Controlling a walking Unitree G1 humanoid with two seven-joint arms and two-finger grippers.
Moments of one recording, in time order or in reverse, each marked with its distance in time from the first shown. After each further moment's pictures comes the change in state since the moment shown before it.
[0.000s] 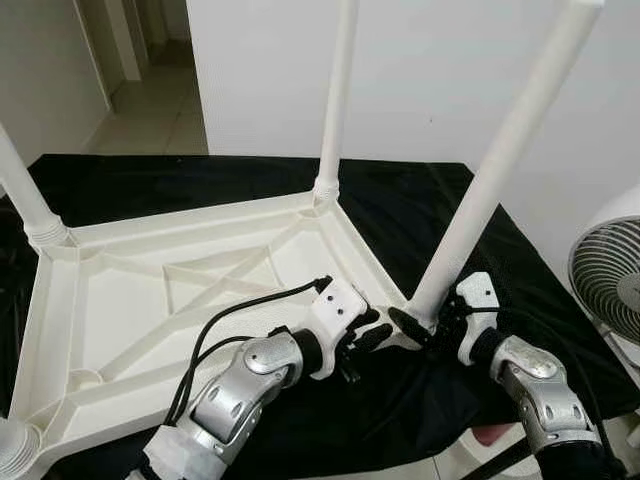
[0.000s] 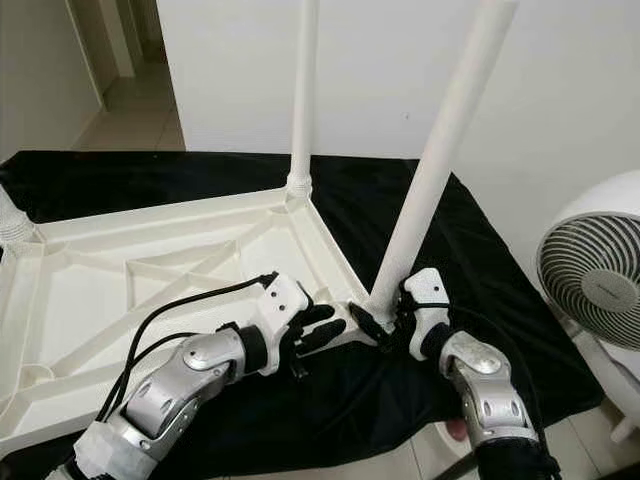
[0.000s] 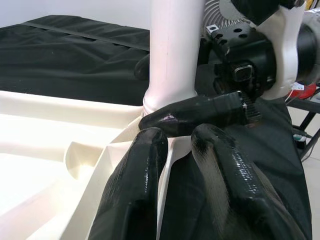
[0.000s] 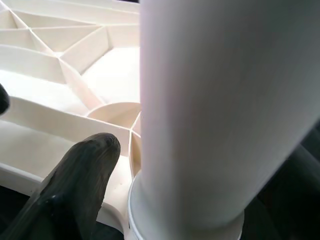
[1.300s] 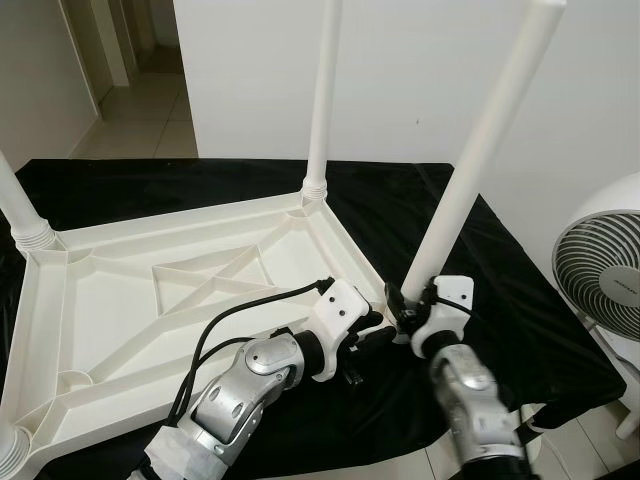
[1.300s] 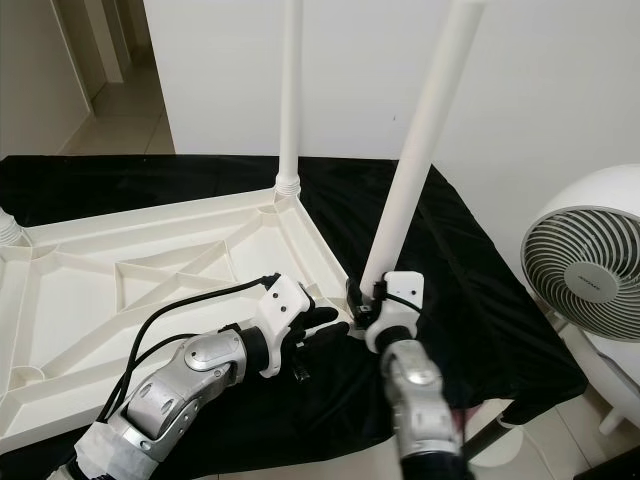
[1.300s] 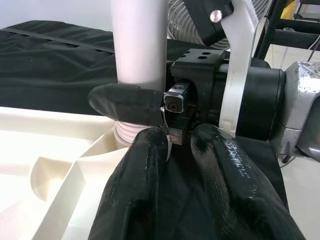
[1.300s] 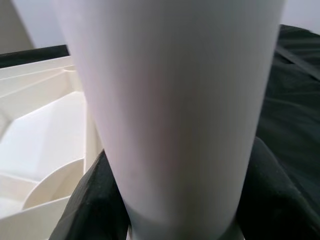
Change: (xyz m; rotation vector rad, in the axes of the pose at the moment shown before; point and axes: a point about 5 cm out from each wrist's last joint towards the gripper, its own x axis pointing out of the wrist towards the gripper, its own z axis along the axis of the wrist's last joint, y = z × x) left arm 0.001 -0.002 0.000 -0.014 -0.007 -0.012; right arm 0.032 0.045 0.006 0.292 -0.100 -0.622
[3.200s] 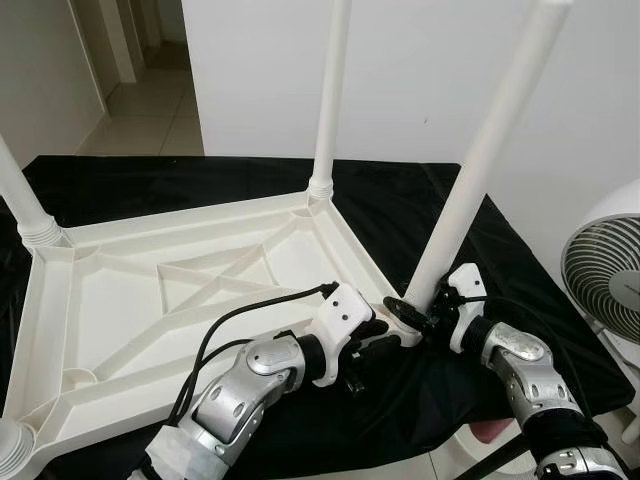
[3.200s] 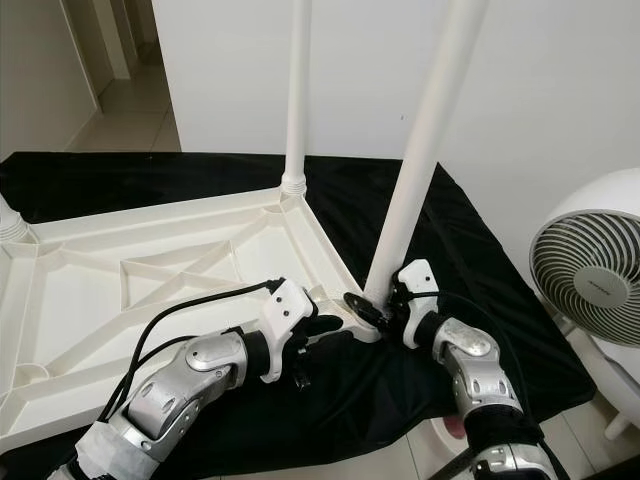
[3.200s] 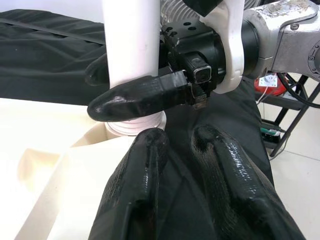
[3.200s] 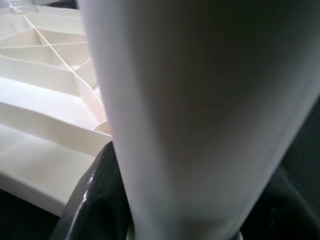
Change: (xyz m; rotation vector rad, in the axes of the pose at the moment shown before) left arm 0.000 -0.004 -0.002 -0.017 0.020 -0.076; right arm 0.018 -0.051 0.006 -0.244 0.085 0.731
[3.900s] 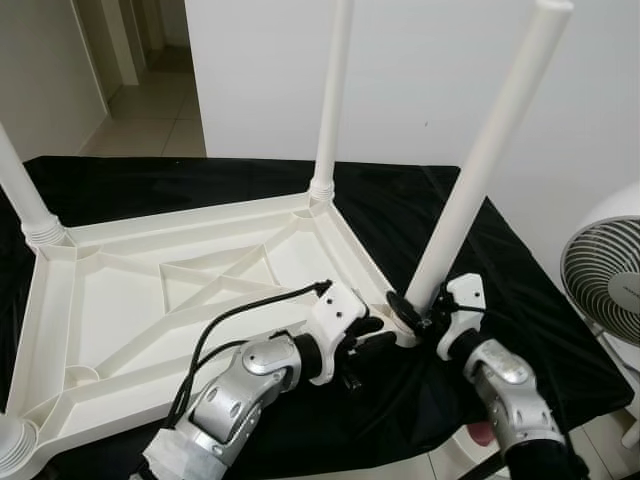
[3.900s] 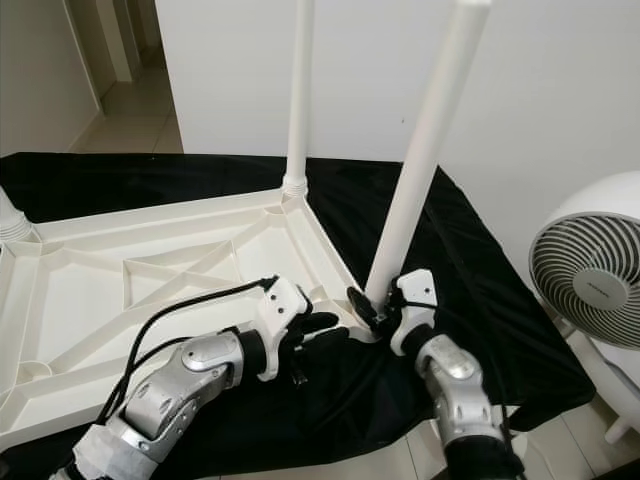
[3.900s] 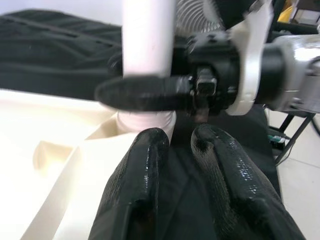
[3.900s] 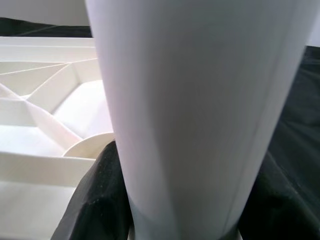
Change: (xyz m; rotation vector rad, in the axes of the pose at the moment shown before) left arm -0.004 0.006 -0.004 -0.023 -0.006 0.036; right arm 0.003 0.026 -0.003 0.074 -0.079 -0.335
